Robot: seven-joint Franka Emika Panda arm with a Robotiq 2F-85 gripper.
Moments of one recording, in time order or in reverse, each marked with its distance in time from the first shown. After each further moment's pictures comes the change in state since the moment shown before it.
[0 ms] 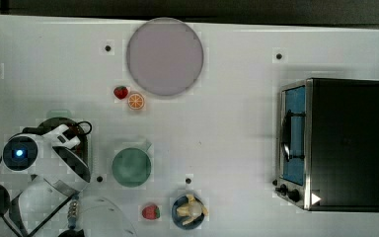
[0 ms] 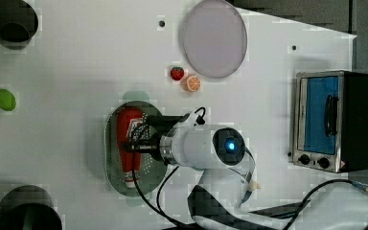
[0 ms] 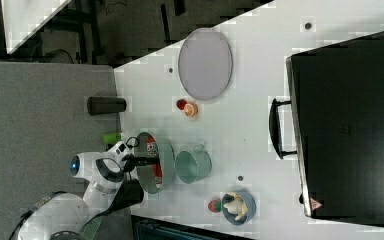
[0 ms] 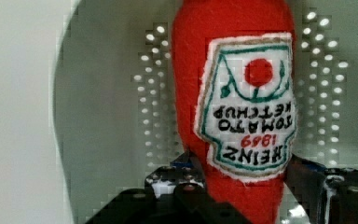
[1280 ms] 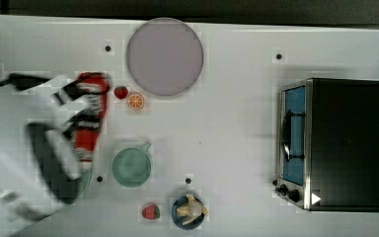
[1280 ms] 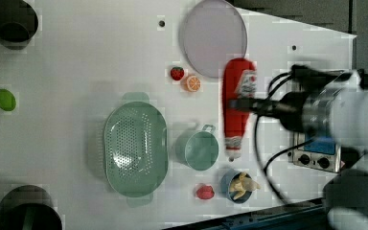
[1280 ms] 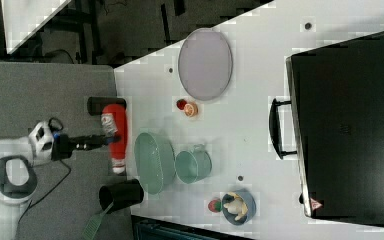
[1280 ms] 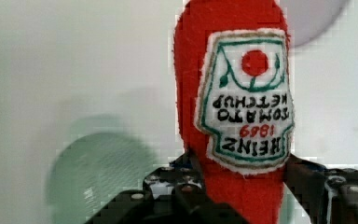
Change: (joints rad) arm -0.139 -0.566 -0.109 0.184 0.258 -0.594 -0.284
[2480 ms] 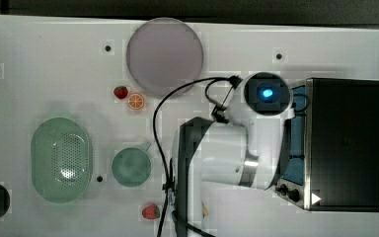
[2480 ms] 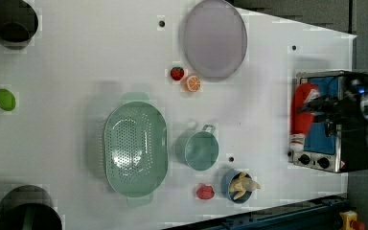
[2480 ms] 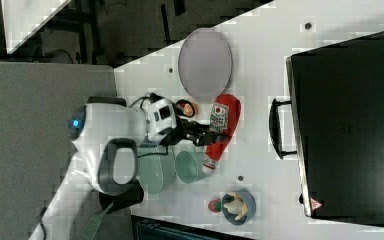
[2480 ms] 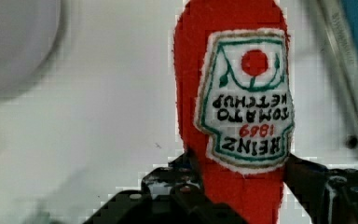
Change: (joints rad) arm -0.183 0.044 -0.439 -0.227 0.000 0.116 -0.314
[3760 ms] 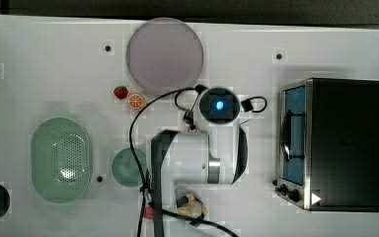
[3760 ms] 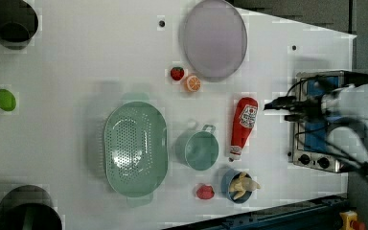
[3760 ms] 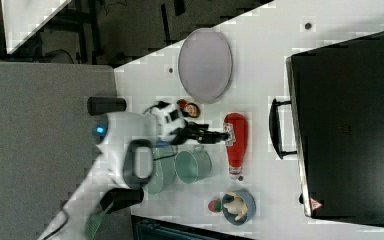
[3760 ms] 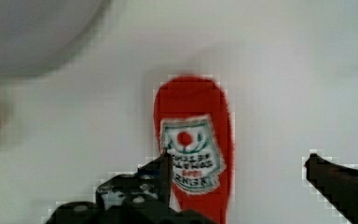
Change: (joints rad) arm 0.050 0.073 0.051 -0.066 0.000 0.160 0.057
